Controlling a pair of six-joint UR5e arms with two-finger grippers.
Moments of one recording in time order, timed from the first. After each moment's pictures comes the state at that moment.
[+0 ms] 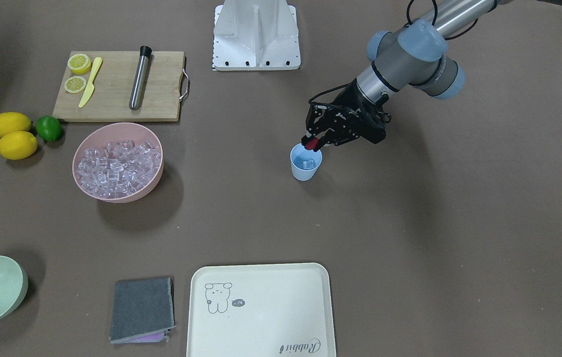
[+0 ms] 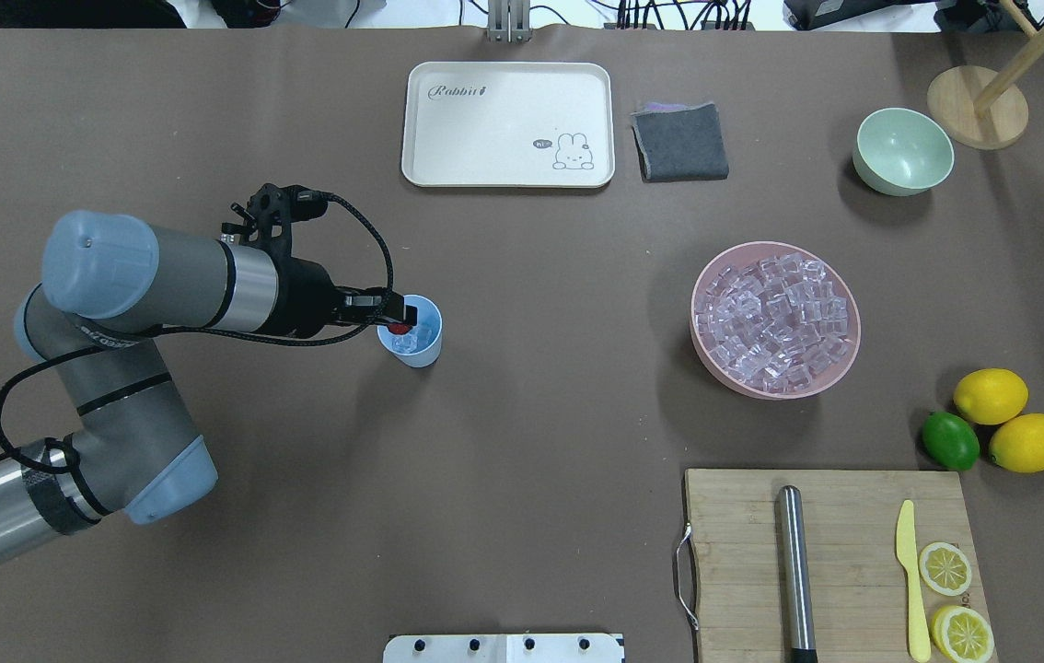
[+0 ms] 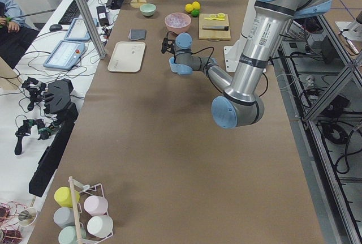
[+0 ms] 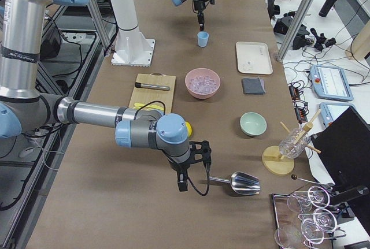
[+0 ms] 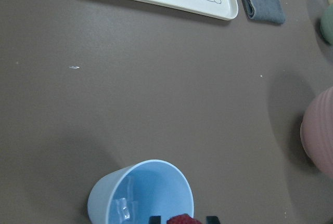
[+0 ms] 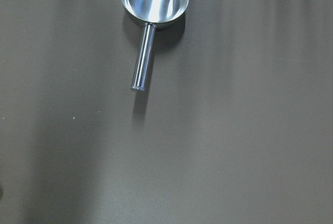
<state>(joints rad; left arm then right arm) -0.61 -1.98 -1.67 -2.48 -1.96 -1.30 1.70 -1.82 1.76 -1.45 2.26 -0.16</state>
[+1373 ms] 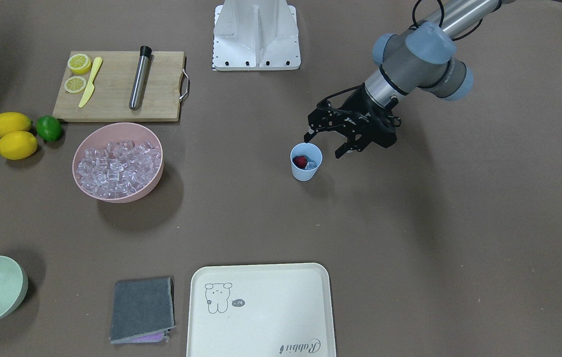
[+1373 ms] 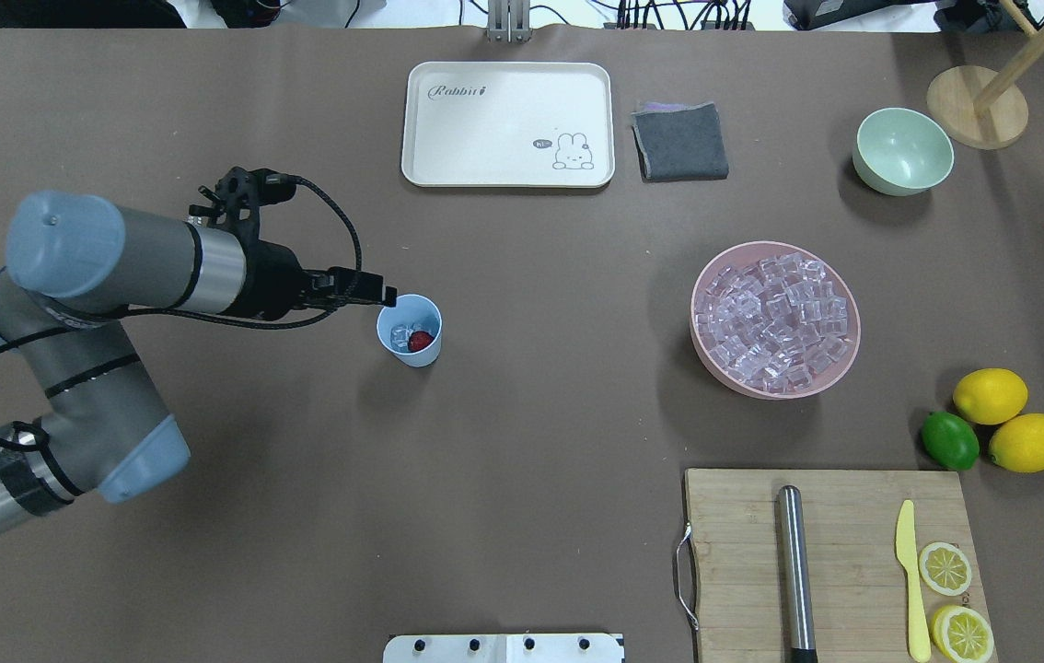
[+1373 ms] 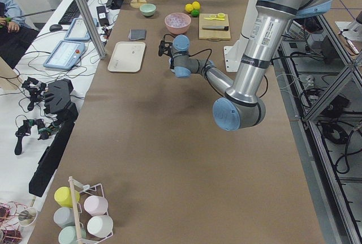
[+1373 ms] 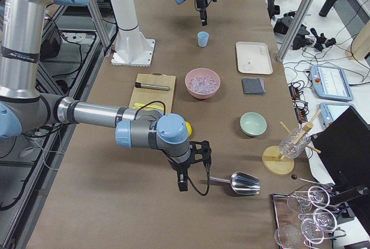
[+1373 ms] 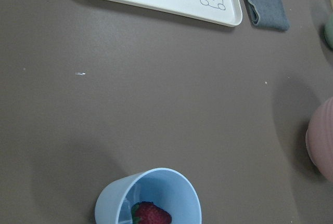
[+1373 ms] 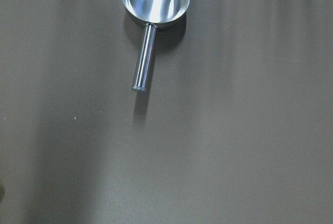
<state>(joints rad) -0.70 -1.92 -1.67 -2.47 -2.04 -1.24 1.70 -1.82 1.76 -1.45 2.26 -0.16</state>
